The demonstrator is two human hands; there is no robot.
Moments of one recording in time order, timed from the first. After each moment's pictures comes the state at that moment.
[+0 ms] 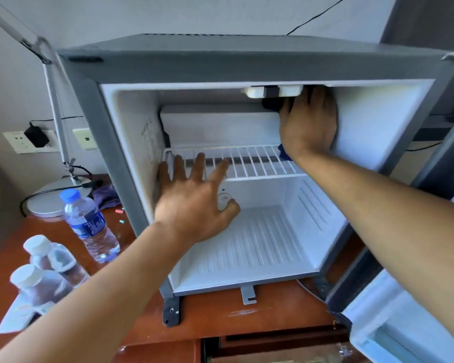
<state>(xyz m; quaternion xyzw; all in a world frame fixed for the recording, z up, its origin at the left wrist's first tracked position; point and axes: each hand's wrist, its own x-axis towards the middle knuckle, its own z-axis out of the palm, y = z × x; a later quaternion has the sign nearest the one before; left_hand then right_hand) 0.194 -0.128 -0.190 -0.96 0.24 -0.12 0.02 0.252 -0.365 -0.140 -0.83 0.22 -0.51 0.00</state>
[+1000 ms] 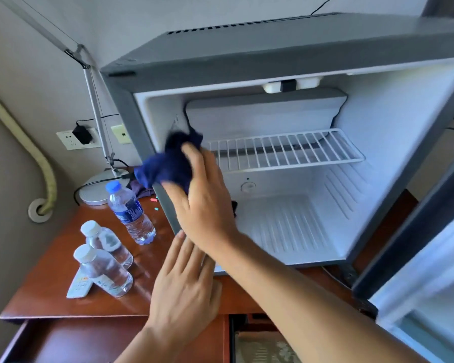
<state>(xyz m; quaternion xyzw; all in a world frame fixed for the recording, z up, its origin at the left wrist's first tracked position) 0.091 -0.047 -0.288 -0.92 0.30 -0.24 0.00 0.162 -0.149 -0.208 -0.79 -0.13 -0.37 0.46</state>
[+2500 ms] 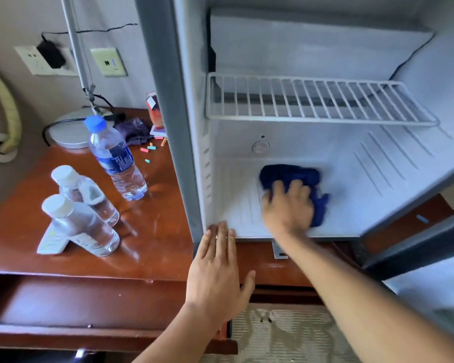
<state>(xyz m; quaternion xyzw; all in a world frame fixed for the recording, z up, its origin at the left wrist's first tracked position) 0.097 -0.074 -0.408 -0.97 0.23 -0.04 -0.04 0.190 -0.259 -0.400 -0.97 0.19 -0.17 0.00</state>
